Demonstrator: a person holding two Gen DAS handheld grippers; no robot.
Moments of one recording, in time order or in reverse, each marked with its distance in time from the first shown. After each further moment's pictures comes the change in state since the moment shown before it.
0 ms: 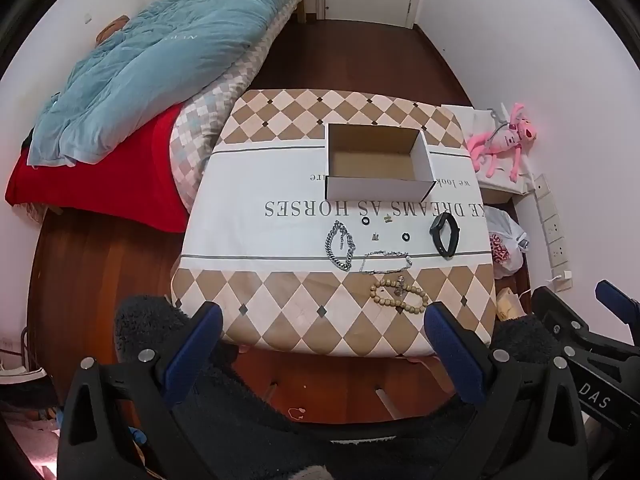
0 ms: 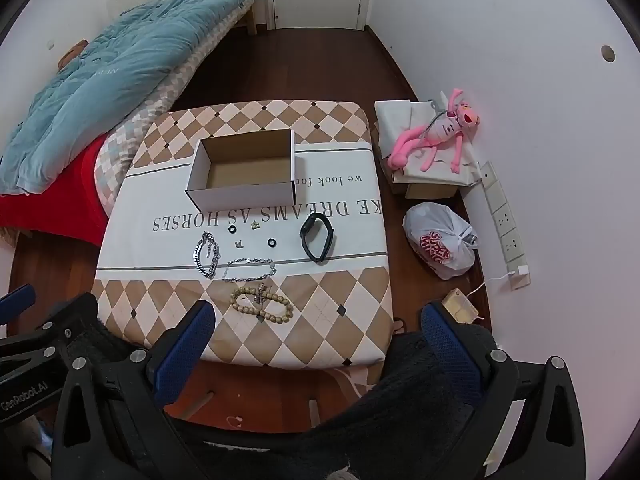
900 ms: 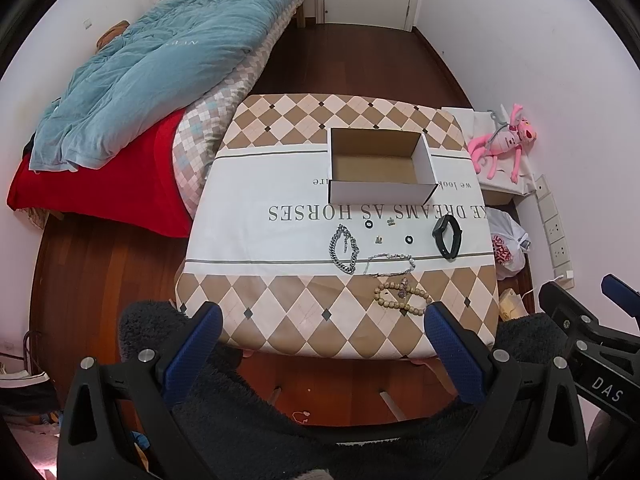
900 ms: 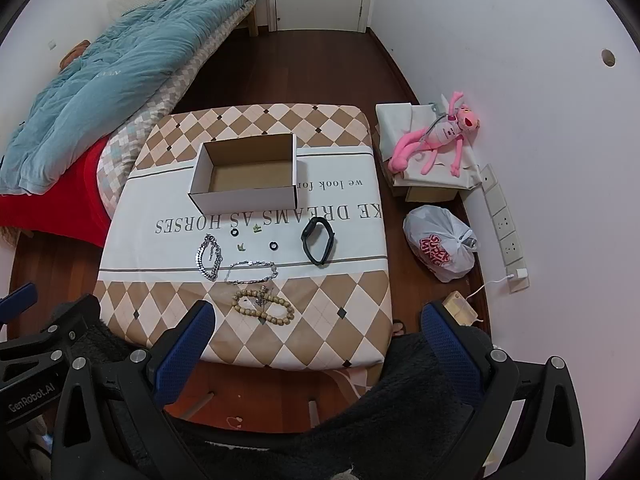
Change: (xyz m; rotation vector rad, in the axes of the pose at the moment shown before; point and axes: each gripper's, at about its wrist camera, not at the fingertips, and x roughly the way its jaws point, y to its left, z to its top) left arm -0.004 0.002 0.002 0.016 -0.040 0.007; right arm -0.005 0.001 0.002 -0.003 -0.006 -0.002
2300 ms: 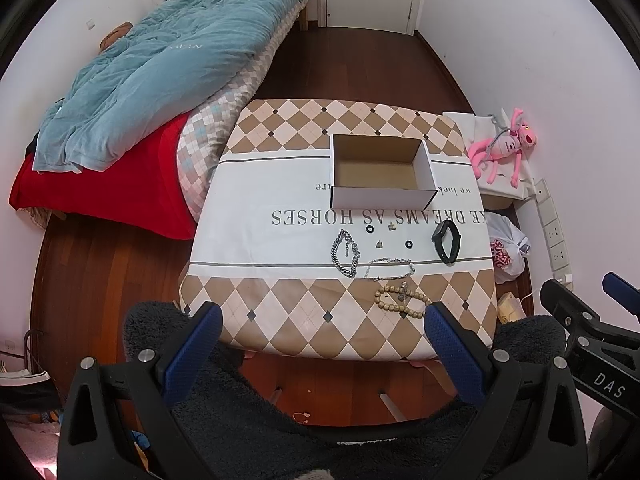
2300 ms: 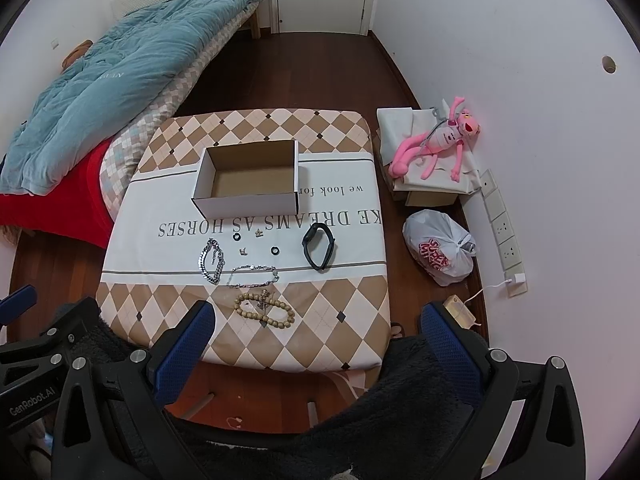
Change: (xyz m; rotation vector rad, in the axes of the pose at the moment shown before) left arm -0.012 0.001 0.003 0.000 -0.008 0.005; right arm -0.009 0.001 0.005 -0.002 -0.011 -0.005
